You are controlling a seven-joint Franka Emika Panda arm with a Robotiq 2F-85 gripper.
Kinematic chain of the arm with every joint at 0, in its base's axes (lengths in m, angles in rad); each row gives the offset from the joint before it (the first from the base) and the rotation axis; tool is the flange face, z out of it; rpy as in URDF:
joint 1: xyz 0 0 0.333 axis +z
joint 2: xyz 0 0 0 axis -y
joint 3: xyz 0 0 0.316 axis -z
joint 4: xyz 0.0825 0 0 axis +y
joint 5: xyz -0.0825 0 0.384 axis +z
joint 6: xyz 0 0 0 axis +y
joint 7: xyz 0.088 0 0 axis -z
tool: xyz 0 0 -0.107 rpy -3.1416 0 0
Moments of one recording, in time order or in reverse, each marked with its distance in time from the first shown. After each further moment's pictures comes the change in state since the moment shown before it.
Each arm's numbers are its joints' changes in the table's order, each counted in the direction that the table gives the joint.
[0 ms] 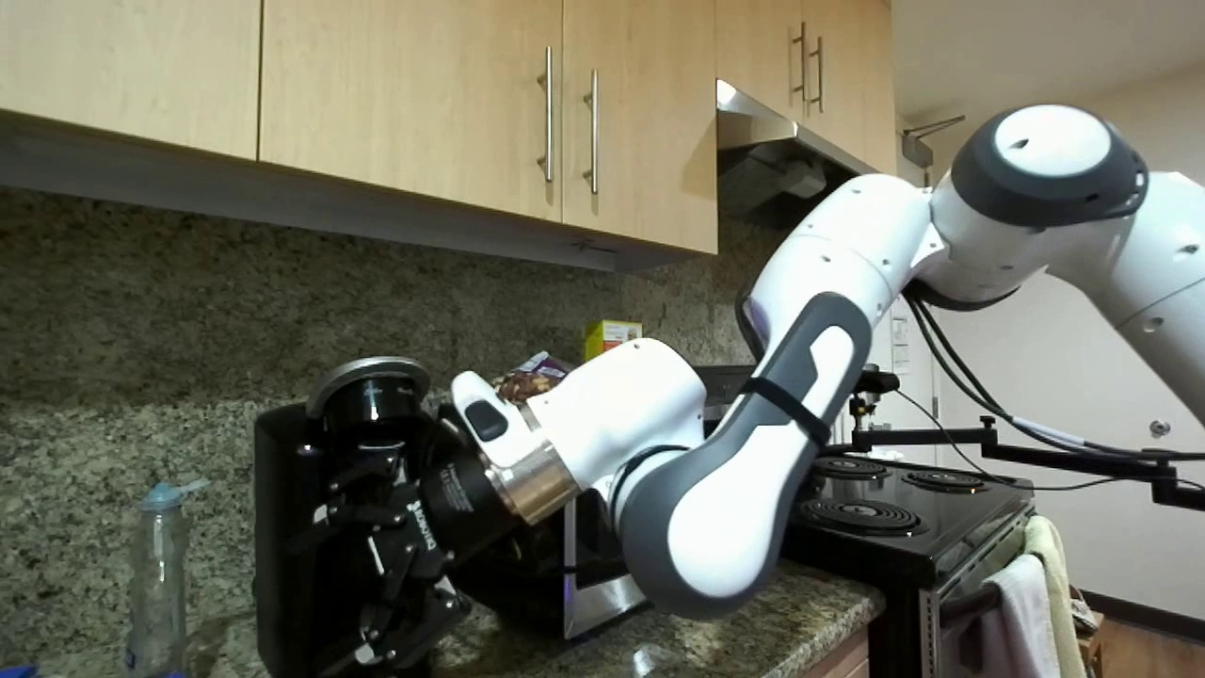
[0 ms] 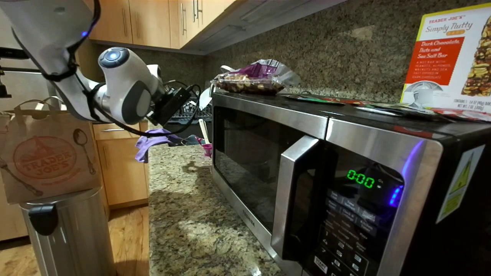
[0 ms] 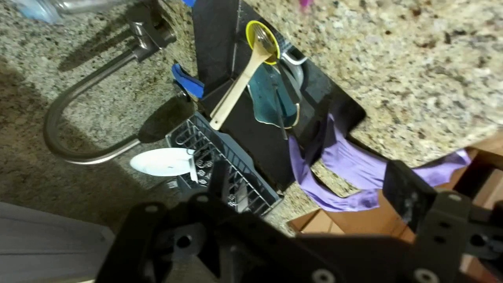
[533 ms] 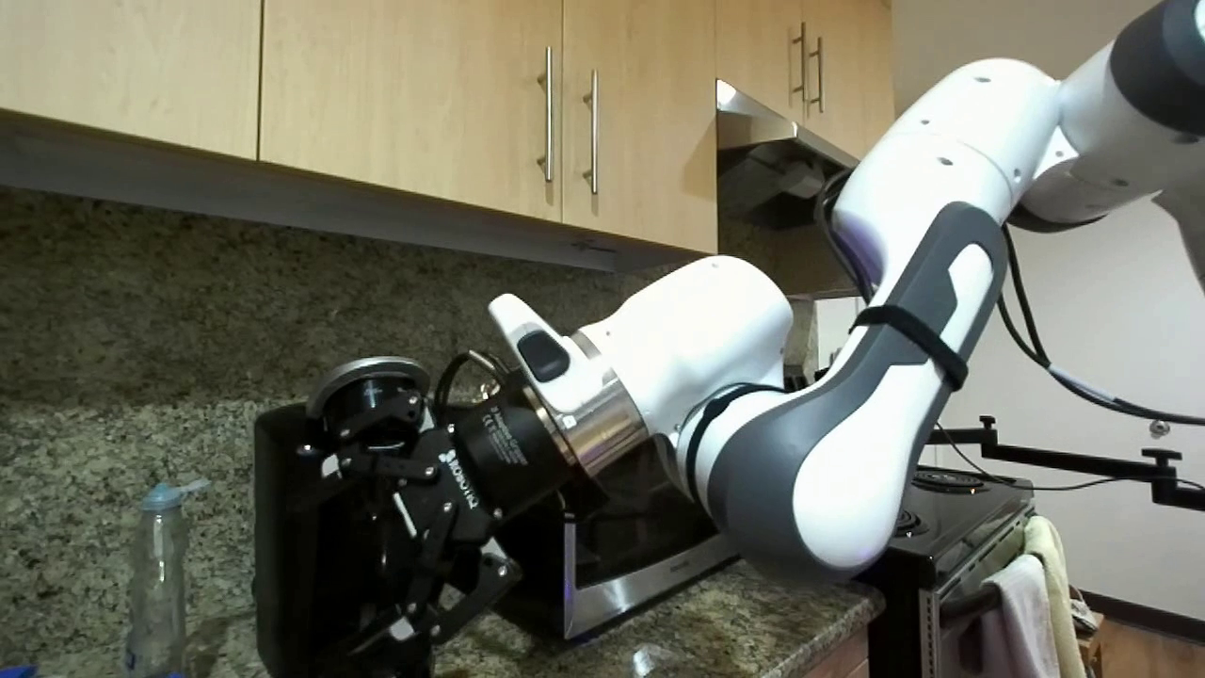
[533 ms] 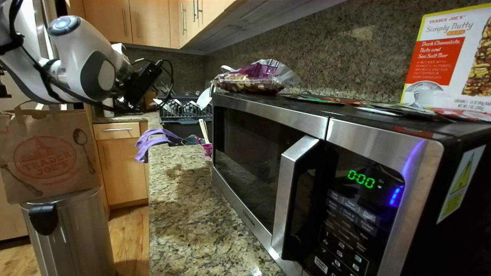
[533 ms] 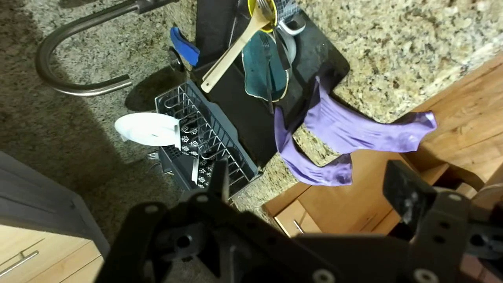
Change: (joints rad) arm -0.060 0.289 -0.128 0.181 0.071 0.001 0.001
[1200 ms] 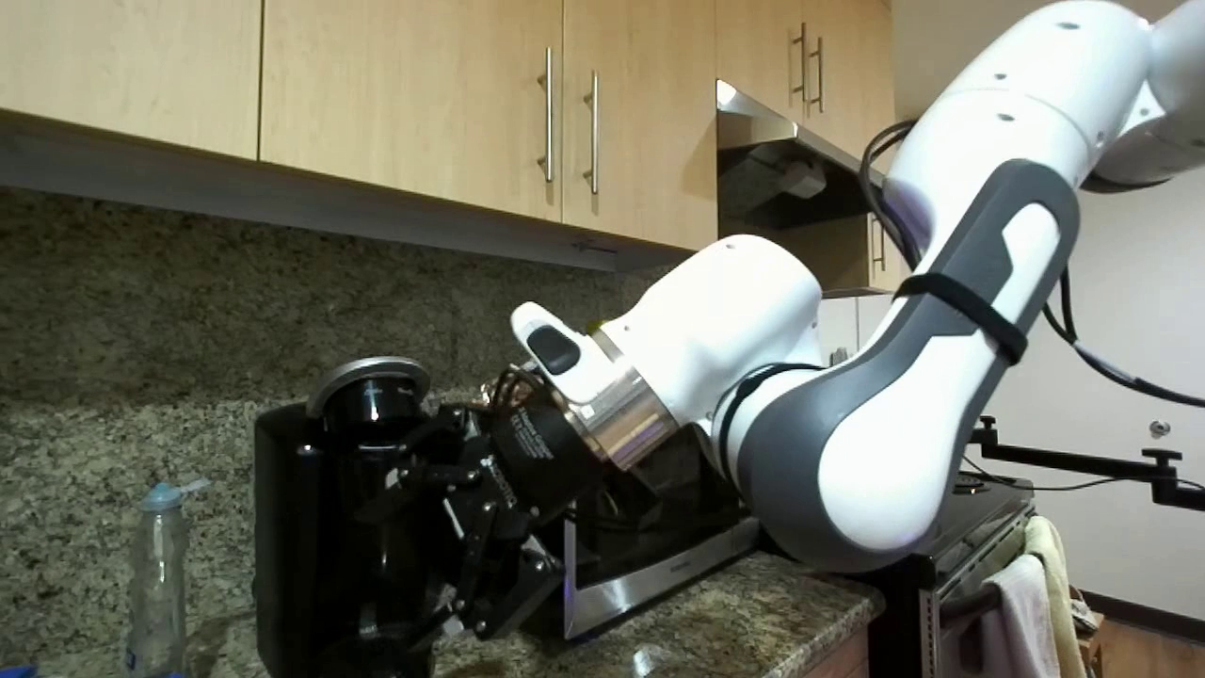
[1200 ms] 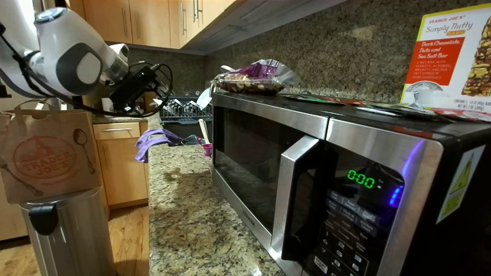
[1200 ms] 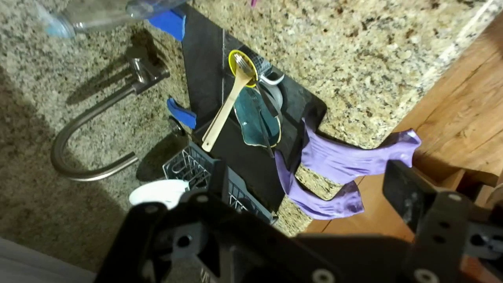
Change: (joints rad) arm -0.001 0.159 0.003 0.089 0.199 0.093 0.135
